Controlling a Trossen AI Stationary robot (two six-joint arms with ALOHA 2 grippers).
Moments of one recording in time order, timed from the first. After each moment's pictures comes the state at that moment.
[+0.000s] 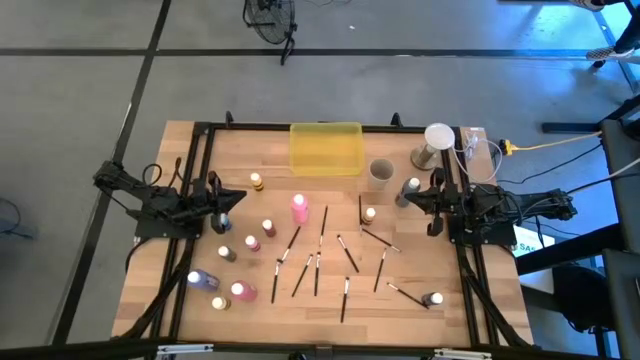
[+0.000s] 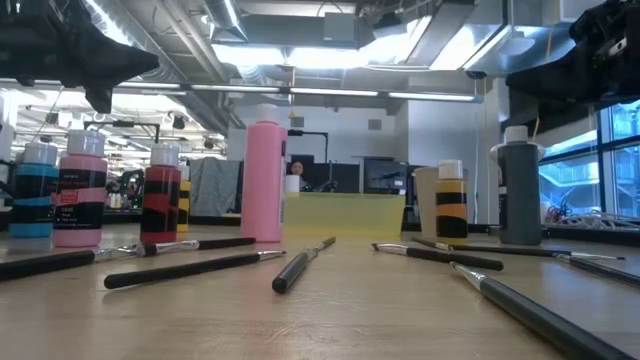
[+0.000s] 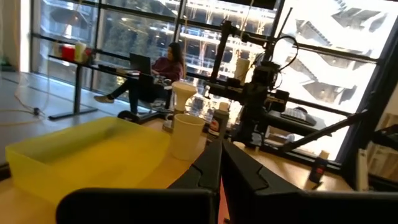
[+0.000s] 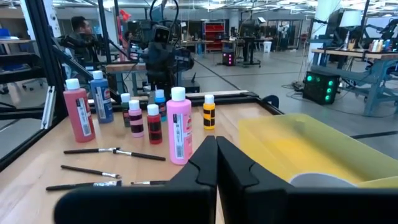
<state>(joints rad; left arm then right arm) -0.44 0.00 0.01 0.16 -0.75 -0.16 0.17 0.00 0.08 -0.08 0.31 0.03</state>
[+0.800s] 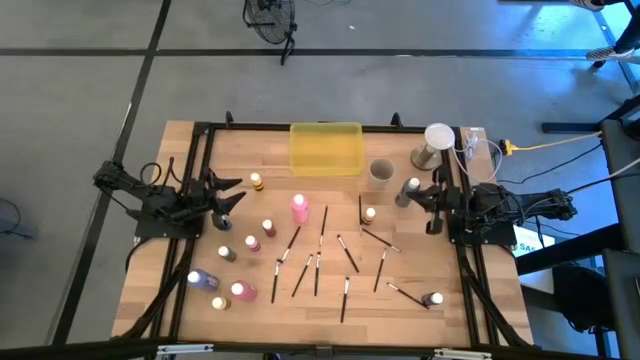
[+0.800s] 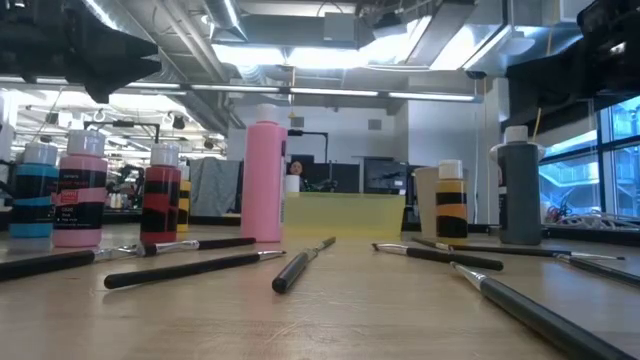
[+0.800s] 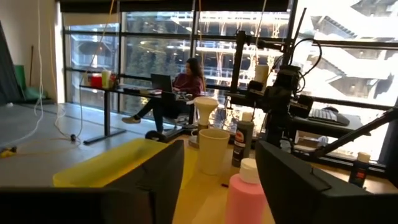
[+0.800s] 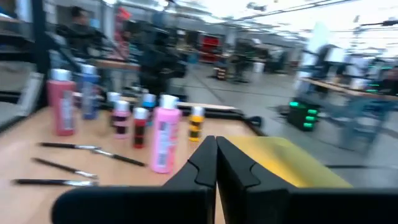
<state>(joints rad) -0.44 0.00 0.01 0.24 -0.83 0.05 0.17 0.00 0.08 -0.03 0.35 -0.16</state>
